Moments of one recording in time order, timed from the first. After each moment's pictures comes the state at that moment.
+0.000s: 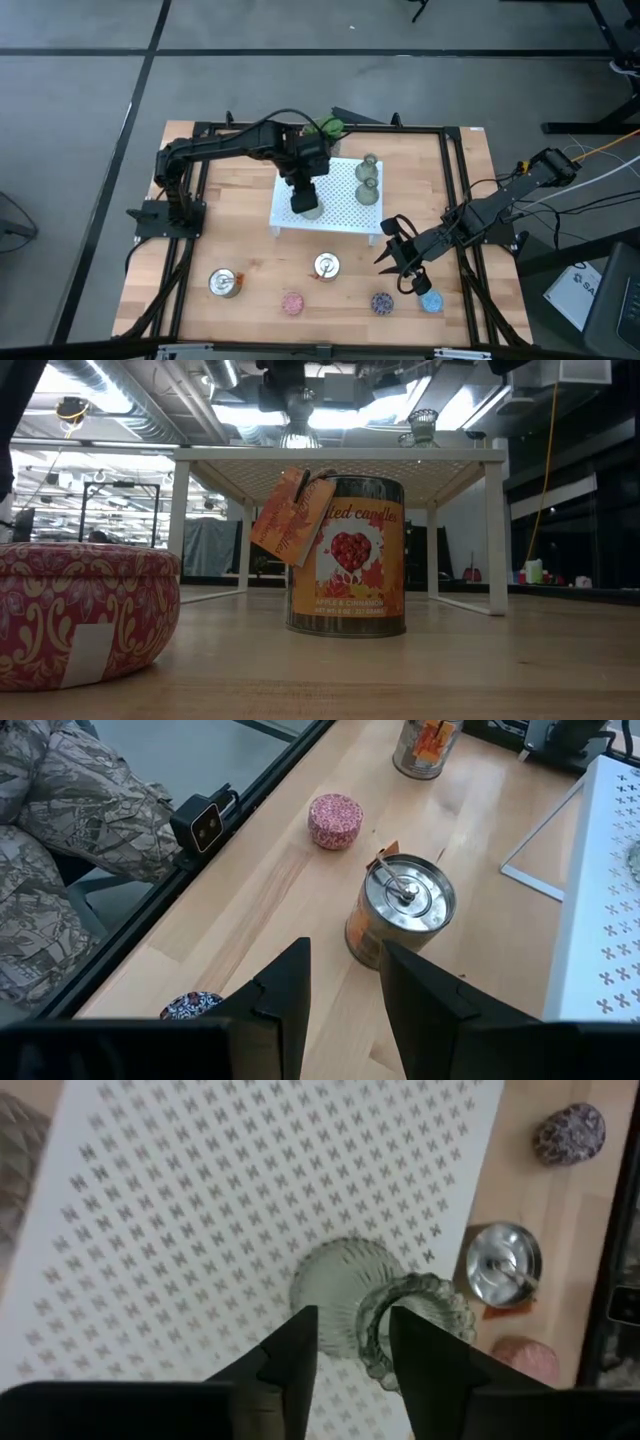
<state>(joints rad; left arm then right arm) 0.14 1.82 1.97 -1.33 0.13 -0.15 0.57 1.19 0.91 -0.38 0.13 -0.01</state>
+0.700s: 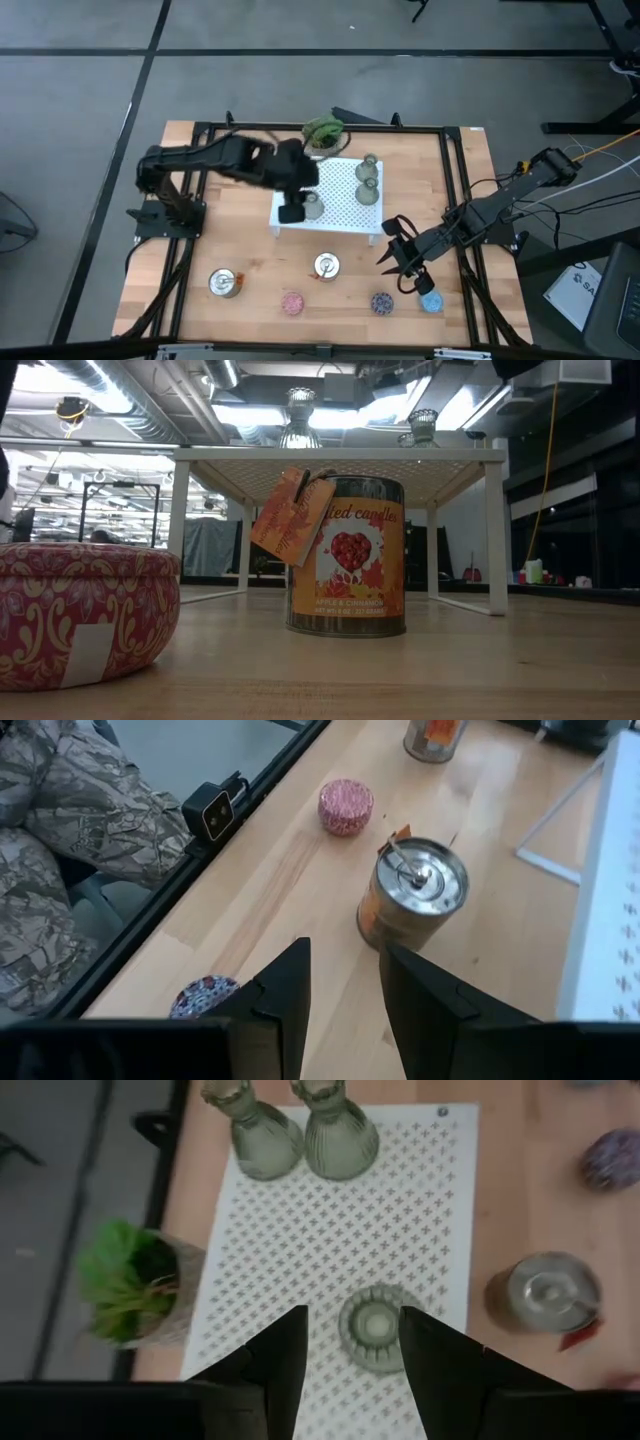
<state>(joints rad) -0.09 1.70 2.04 -1.30 -0.31 -0.06 0.57 1.18 0.91 -0.42 0.10 0.02</state>
